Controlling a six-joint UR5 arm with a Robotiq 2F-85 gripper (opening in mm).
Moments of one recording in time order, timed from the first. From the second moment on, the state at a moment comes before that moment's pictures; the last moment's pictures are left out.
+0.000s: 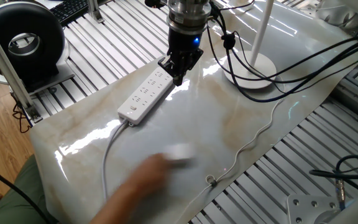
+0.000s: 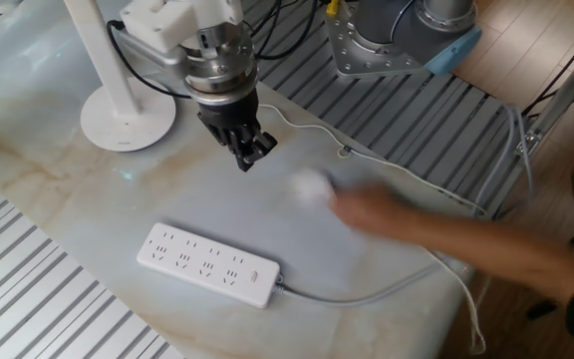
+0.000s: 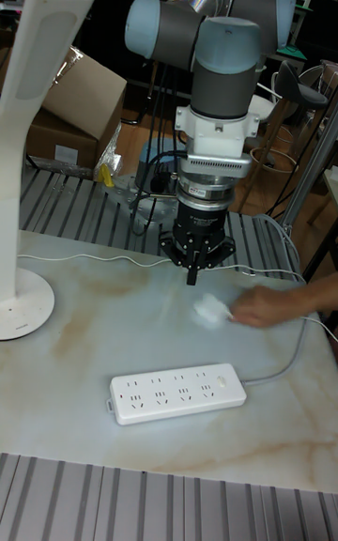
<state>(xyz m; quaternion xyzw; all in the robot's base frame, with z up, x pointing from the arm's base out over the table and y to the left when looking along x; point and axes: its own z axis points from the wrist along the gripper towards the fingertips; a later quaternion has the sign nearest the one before) 0.522 0.064 0.153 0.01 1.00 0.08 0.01</state>
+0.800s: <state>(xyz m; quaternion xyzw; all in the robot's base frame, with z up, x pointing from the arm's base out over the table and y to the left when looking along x) 0.522 0.055 0.150 0.00 1.00 0.06 0.01</state>
